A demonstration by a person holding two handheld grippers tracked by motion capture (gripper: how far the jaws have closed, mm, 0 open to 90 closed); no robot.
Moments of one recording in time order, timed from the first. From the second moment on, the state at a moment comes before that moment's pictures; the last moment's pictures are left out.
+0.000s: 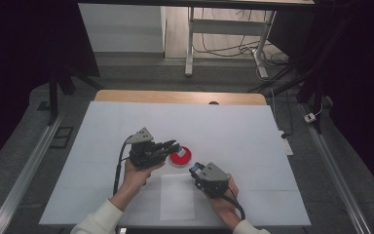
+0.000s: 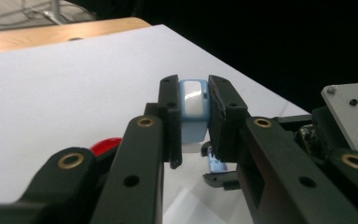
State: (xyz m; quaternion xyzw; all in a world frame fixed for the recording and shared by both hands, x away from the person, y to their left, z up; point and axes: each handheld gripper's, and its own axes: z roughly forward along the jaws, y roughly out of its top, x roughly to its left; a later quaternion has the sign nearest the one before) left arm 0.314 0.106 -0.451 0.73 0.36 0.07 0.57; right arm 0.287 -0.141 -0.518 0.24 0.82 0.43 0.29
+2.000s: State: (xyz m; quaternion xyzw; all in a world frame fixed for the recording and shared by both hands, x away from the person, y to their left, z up) left arm 0.326 0.107 -0.455 0.77 0.34 0.08 0.53; right arm 0.293 -0.274 -0.511 0.32 0.80 0.43 0.26
